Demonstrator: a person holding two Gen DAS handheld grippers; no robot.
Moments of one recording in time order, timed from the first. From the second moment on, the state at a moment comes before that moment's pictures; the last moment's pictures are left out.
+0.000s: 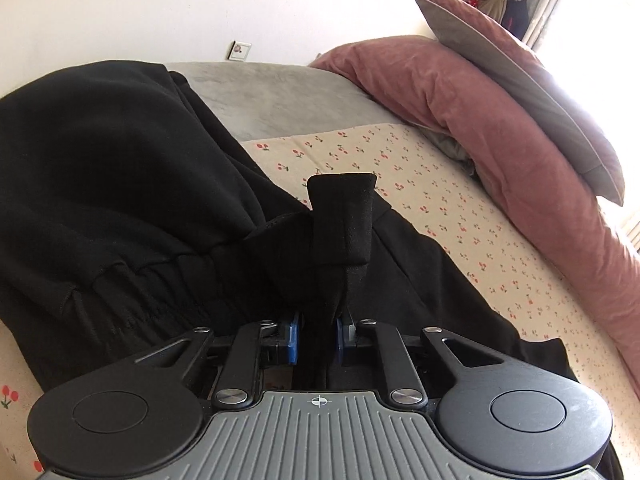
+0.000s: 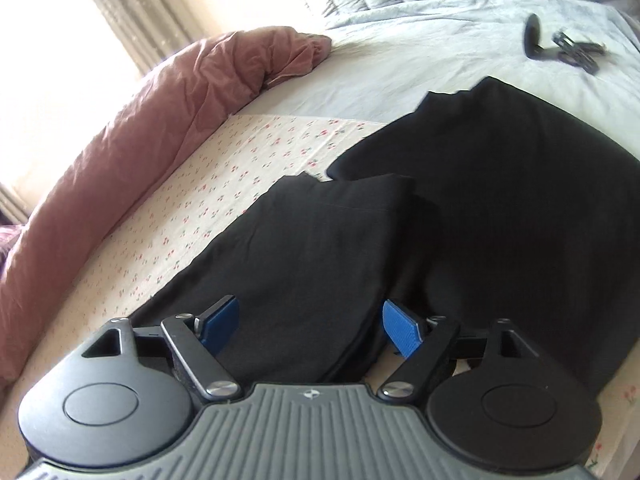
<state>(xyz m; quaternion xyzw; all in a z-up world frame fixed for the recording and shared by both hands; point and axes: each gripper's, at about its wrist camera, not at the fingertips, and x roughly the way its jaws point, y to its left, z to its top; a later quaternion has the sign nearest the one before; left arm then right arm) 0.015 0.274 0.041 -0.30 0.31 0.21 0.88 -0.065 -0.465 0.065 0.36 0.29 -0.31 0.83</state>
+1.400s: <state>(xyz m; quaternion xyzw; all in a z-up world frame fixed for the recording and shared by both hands) 0.018 0.314 0.063 -0.44 0.26 0.13 0.85 -0.004 -0.465 0.129 0.36 0.20 -0.21 0.89</state>
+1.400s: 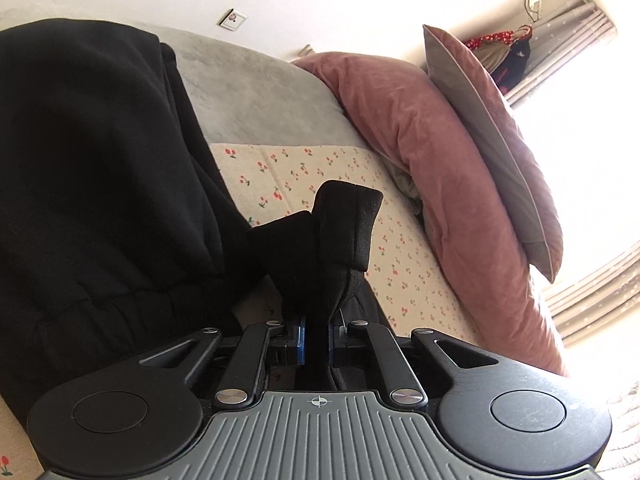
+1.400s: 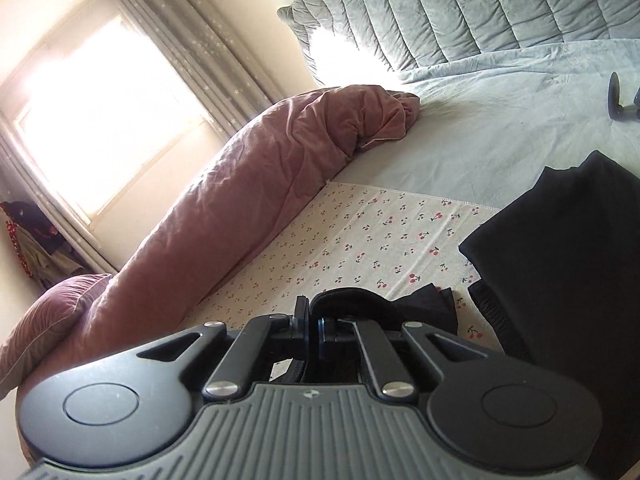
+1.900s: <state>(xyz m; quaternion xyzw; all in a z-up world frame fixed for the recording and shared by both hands) 0.118 0.308 0.120 -0.40 0.27 0.12 0.87 0.120 -0.468 0.152 0.29 0.21 -0.16 0.92</state>
